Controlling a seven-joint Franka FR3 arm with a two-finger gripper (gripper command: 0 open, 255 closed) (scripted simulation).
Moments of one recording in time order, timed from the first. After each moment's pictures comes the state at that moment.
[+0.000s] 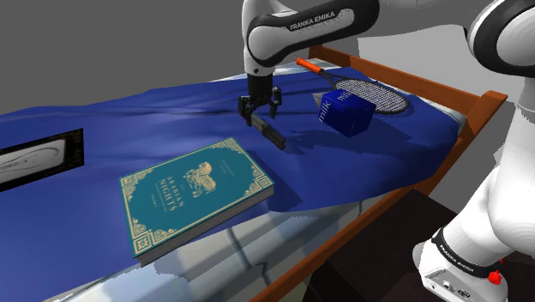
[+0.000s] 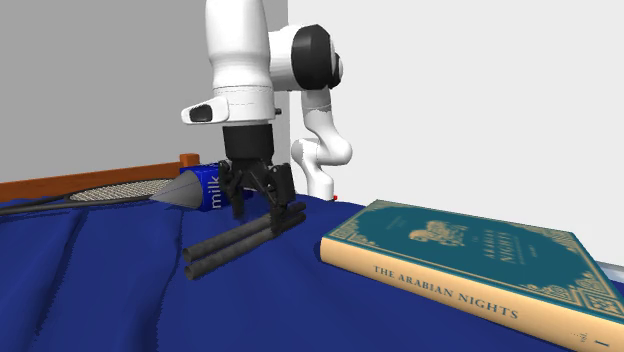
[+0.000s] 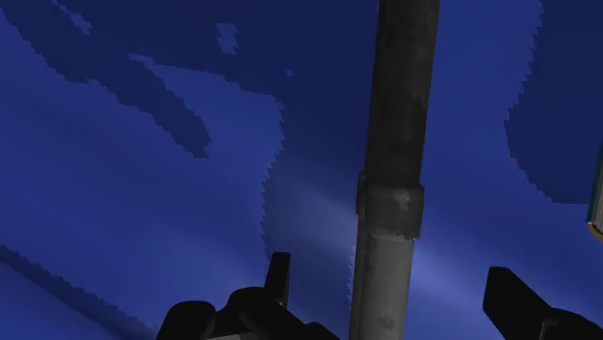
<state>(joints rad) 0.17 0.32 0.14 -1.61 0.00 1.89 0.40</state>
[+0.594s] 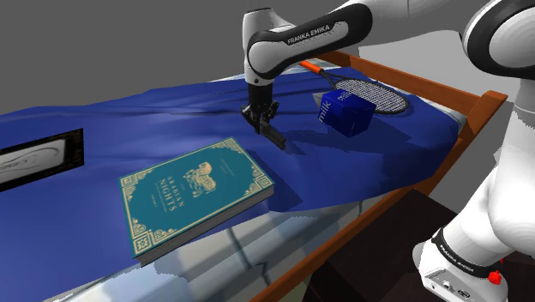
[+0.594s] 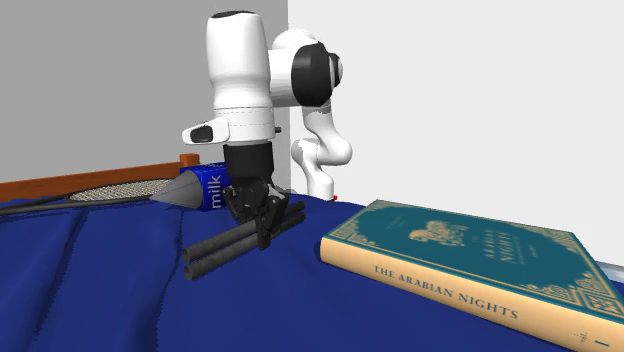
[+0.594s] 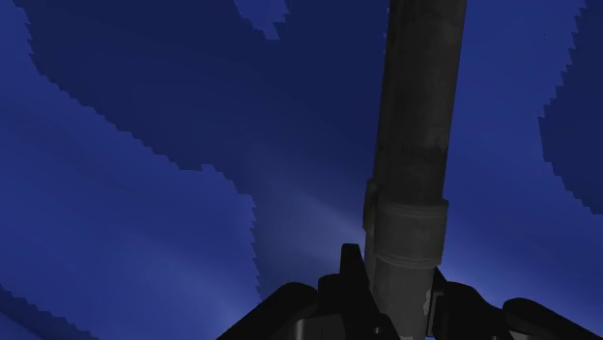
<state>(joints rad) 0.17 0.34 0.14 -1.66 0.00 1.96 0.40</state>
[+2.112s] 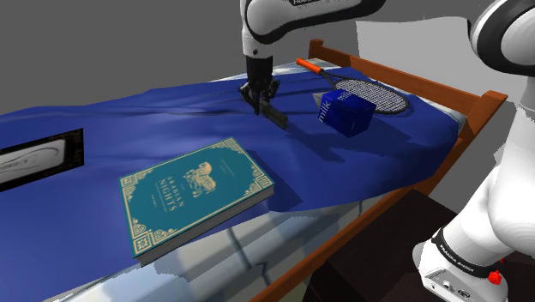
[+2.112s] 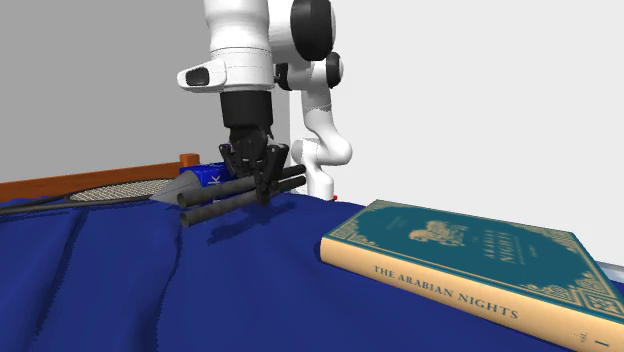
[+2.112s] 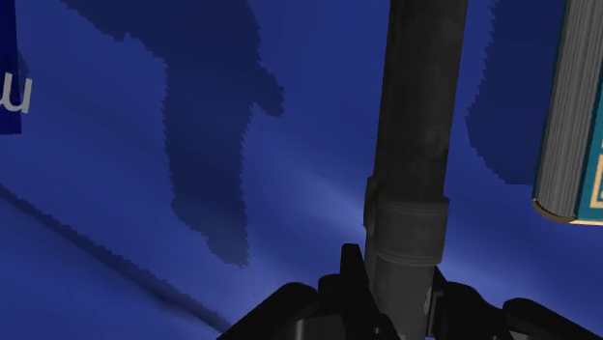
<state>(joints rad) 0.17 0.31 0.14 -1.51 0.00 1.78 0.40</state>
